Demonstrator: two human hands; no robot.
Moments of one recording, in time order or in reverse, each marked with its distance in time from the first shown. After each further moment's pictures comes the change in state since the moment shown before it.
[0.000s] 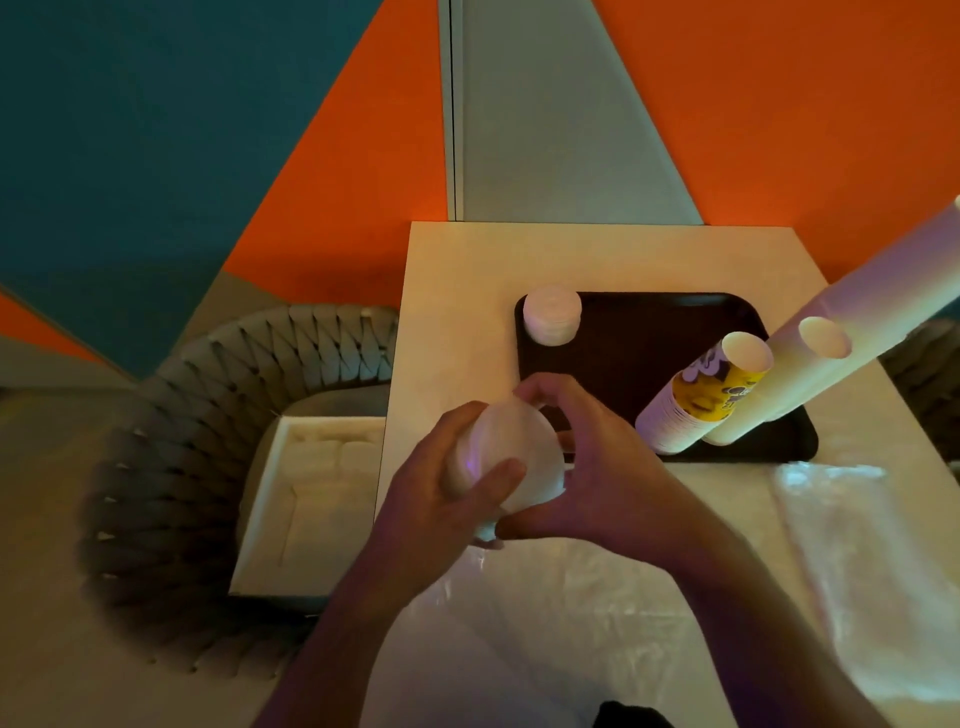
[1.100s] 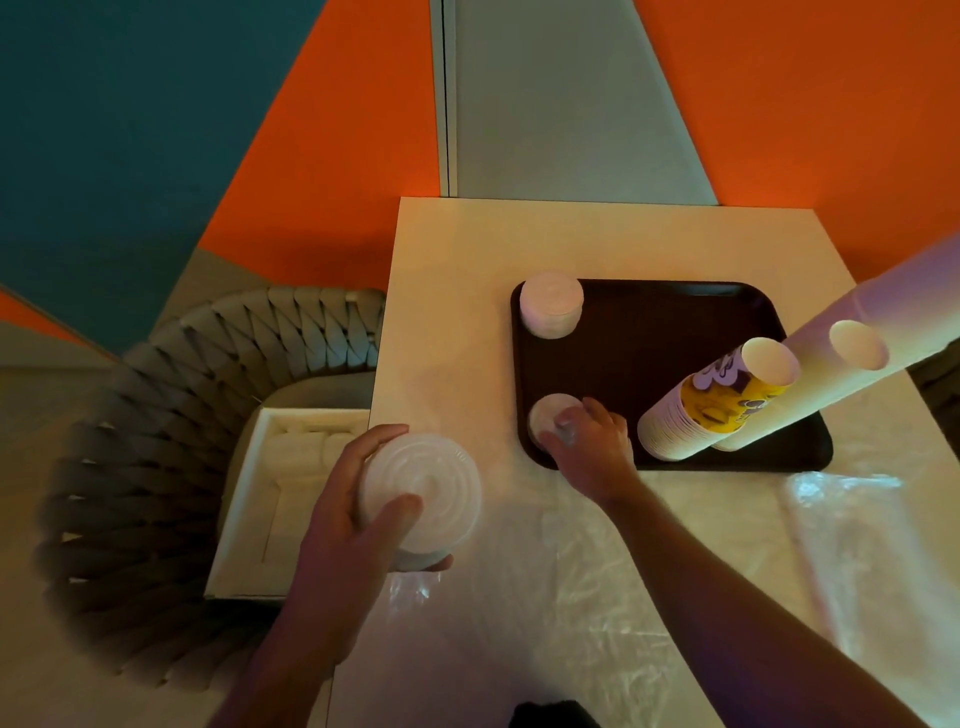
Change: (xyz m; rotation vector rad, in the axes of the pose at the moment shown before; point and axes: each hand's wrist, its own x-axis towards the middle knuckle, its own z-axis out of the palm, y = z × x) left_hand 0.002 -0.037 -0.026 -0.220 0.243 -0.199; right_hand 0.080 0.186 0.046 -0.394 0.063 0.570
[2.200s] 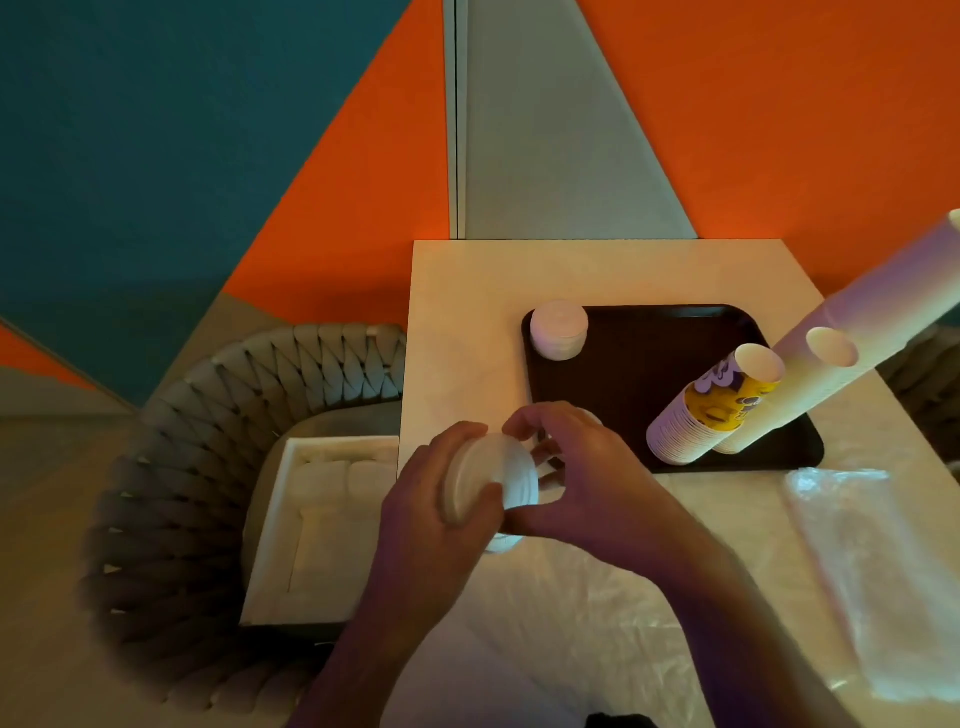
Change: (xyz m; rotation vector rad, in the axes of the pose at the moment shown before) left_hand -0.006 0.009 0.002 0.475 -0.023 0.450; right_hand -0.158 -0.113 -0.095 0.314 -0.057 -0.499
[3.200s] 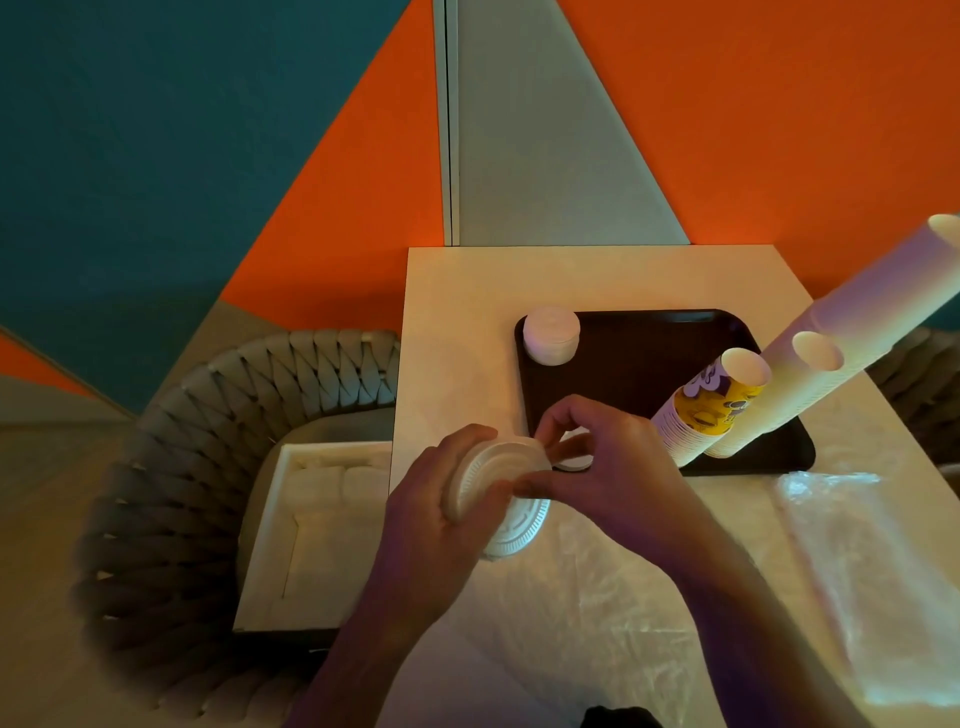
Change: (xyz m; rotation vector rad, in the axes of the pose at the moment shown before) left_hand 0.003 0.002 0.006 -0.065 -0.061 0.039; right_hand -0.004 0.010 -0.019 0.124 0.198 0.049
